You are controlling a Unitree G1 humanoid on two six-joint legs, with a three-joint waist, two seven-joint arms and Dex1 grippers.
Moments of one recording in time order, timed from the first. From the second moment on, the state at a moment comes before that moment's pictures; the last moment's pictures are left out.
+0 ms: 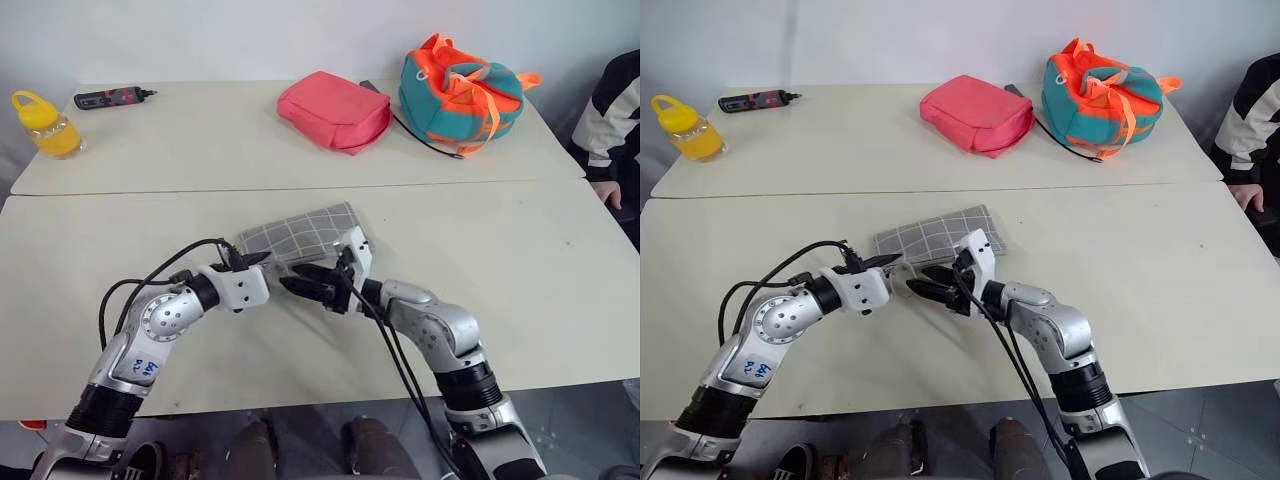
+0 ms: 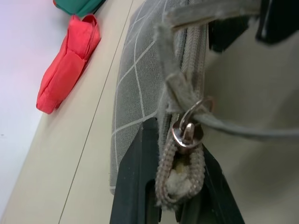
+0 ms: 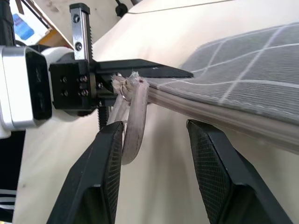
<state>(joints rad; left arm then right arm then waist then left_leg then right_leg) -0.27 0.64 -0.12 -0.08 0.33 -0.20 -0.44 -0.48 -0.10 0.17 -0.08 0.54 0.76 0.64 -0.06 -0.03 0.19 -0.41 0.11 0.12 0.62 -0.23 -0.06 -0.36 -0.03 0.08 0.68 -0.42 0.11</state>
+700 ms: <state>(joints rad) -0.23 0.71 -0.05 -0.06 0.34 -0.24 -0.43 -0.49 -0.25 0.10 -0.01 0.49 0.71 0.65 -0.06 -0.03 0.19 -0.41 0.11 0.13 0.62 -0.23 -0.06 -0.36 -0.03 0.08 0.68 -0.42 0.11</state>
